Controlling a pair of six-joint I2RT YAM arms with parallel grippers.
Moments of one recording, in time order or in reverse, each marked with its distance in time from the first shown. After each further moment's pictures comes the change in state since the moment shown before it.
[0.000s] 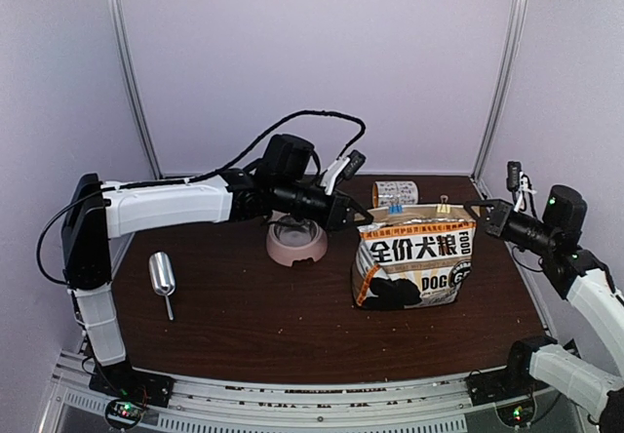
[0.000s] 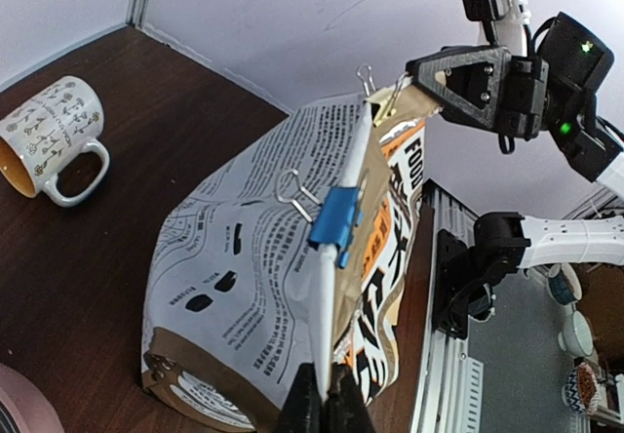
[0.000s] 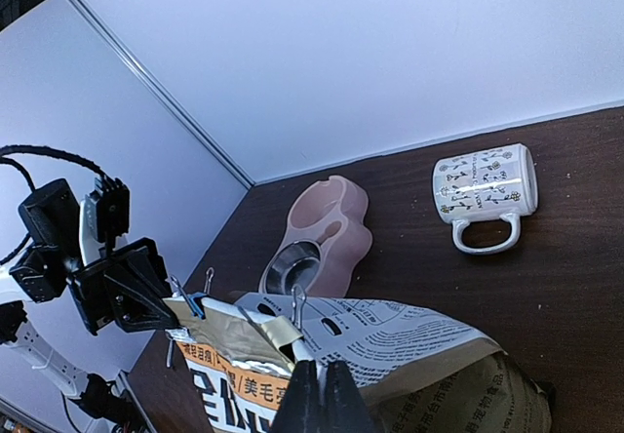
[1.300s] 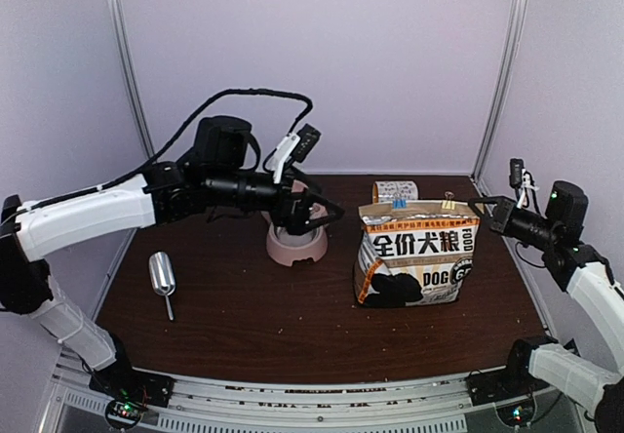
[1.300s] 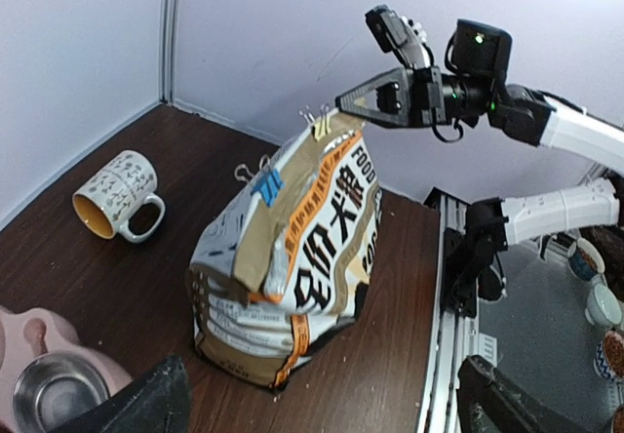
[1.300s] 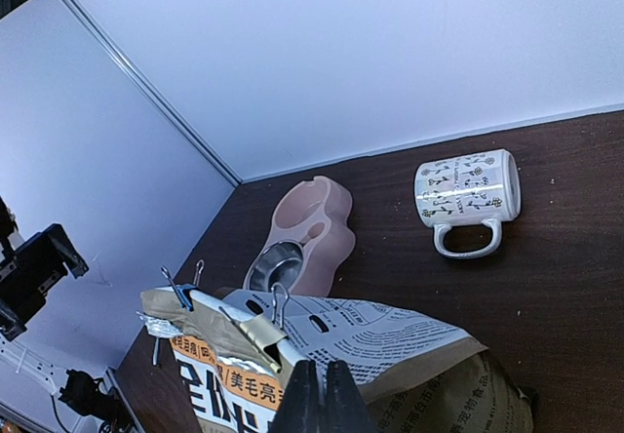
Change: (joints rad) left arm 0.024 -0.473 -0.297 -0.089 -0.111 0.172; right arm -0.069 0.060 0.039 -0.022 -0.050 -0.063
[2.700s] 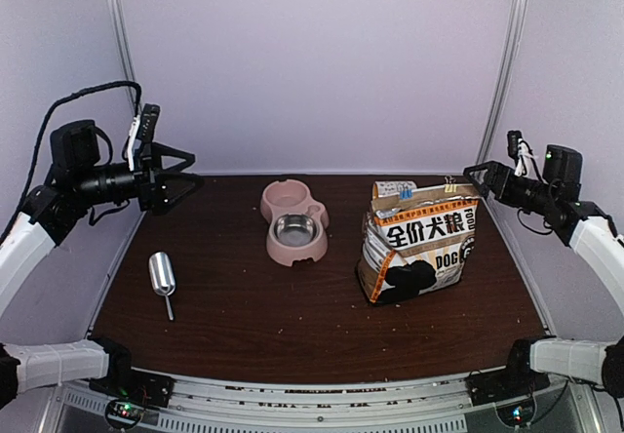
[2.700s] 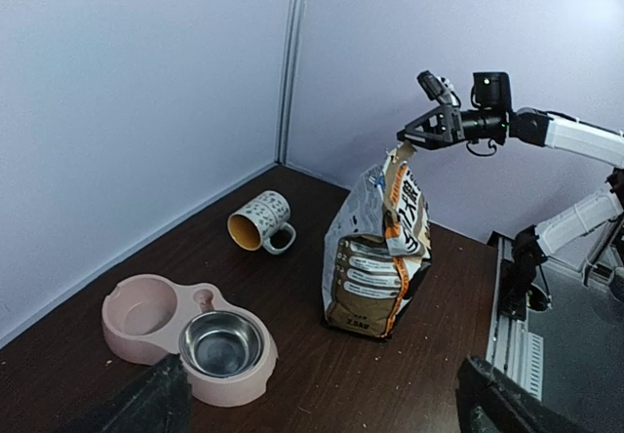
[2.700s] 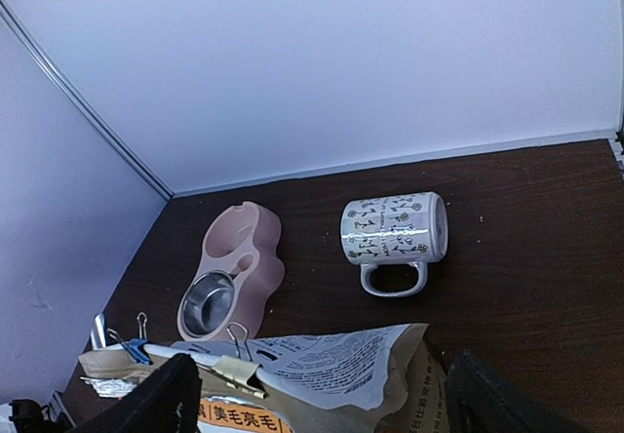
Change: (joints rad) left arm 0.602 -0.503 -0.230 -0.103 0.365 0.117; right arm -0.008 0.220 0.285 -0.182 0.172 -0.131
